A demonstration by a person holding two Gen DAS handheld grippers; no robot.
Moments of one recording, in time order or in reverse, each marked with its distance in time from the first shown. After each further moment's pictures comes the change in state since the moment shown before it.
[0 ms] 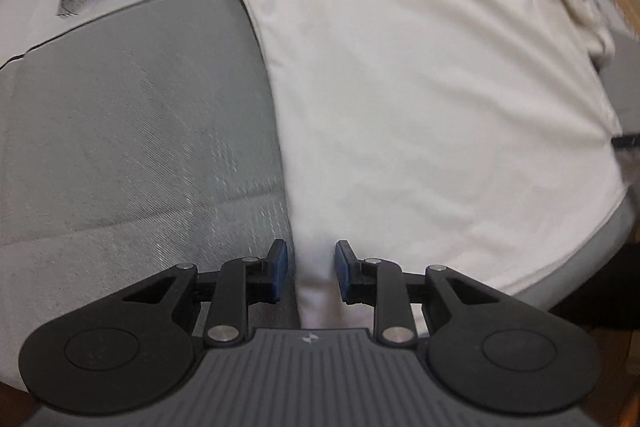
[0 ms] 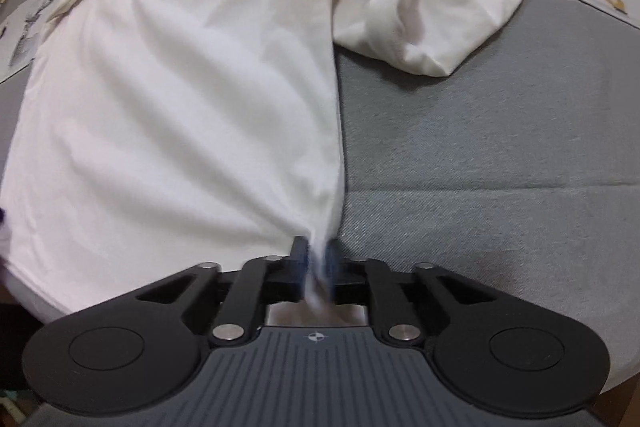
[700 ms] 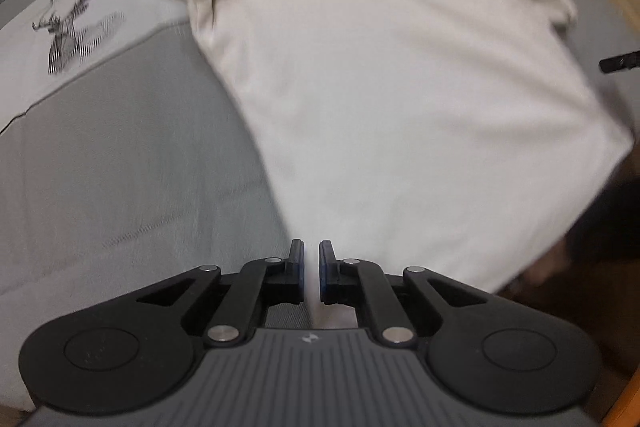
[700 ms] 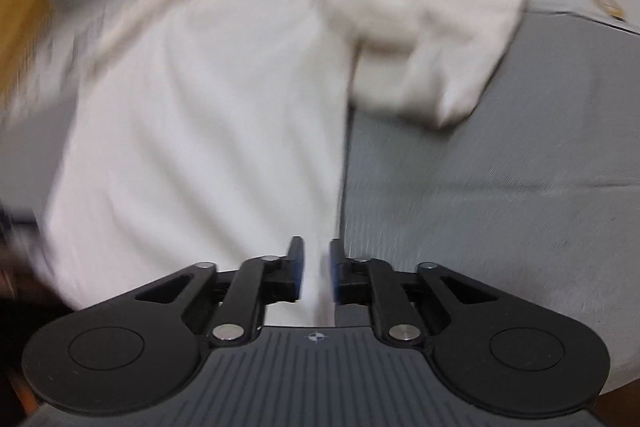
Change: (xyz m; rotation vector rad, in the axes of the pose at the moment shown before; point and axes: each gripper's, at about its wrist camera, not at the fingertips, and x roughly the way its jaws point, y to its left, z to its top) left arm -0.076 -0.008 -0.019 0.161 -0.082 -0.006; right arm -0.062 -0.052 0.001 0.110 -0.172 0.140
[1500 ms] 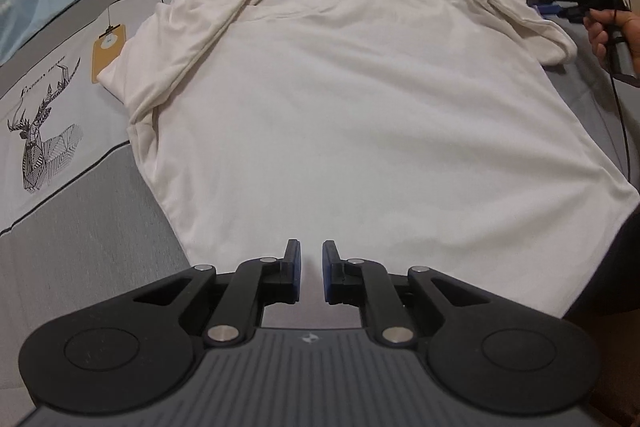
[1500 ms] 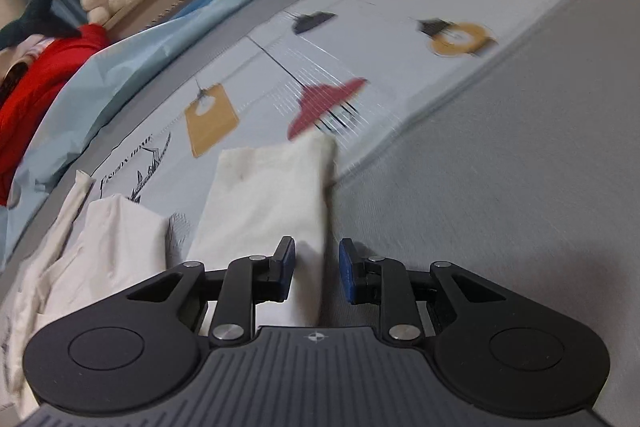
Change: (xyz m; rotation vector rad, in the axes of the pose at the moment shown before) left arm 0.046 -0.064 0.086 0.098 -0.074 0.055; right arm 0.093 -0.142 0.122 0.369 -0.415 -0.150
